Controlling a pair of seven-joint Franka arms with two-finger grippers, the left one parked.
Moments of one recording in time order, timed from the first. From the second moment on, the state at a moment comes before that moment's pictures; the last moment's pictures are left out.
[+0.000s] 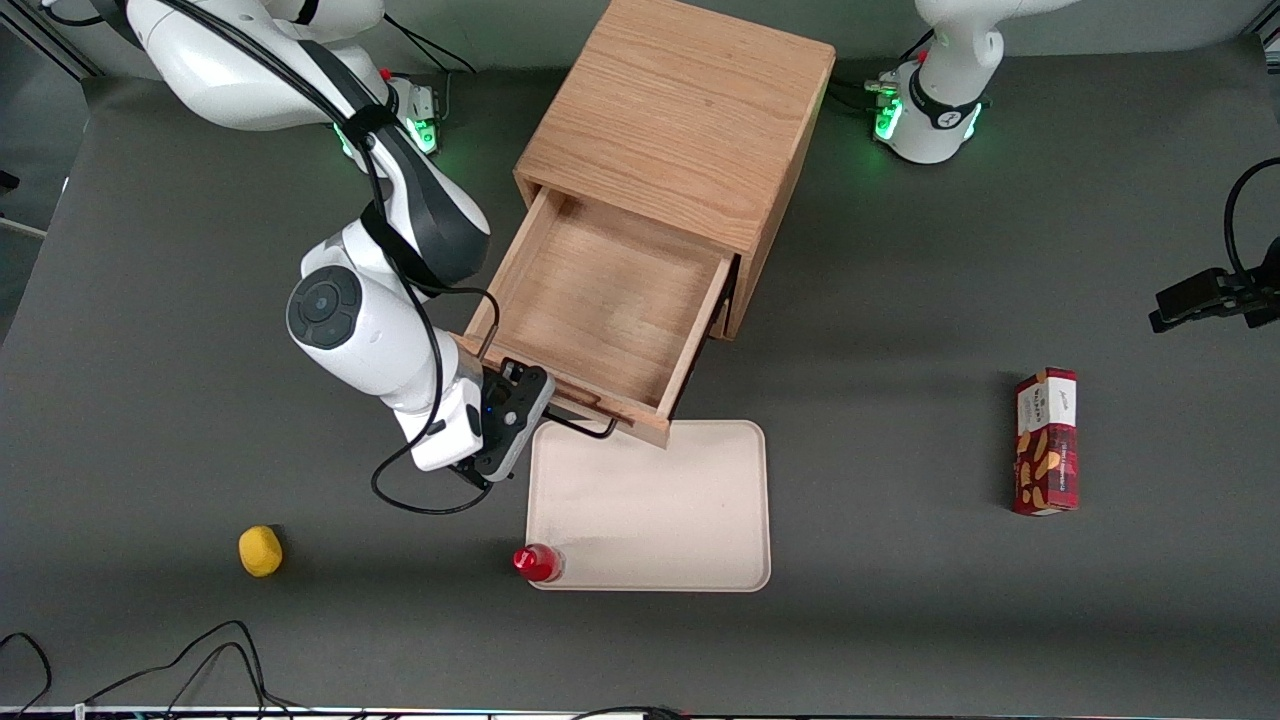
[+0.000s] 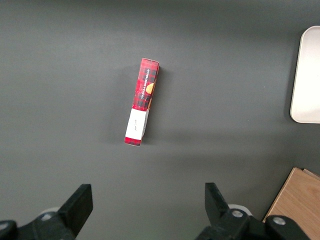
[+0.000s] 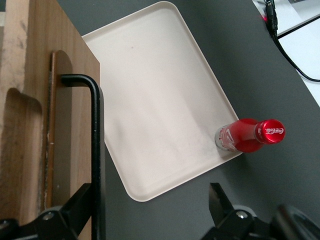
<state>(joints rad) 0.19 0.54 0.33 -1.45 0.01 2.18 -0.63</state>
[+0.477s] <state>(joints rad) 0.17 0.45 0.28 -1.41 0.06 2.21 -0.61</state>
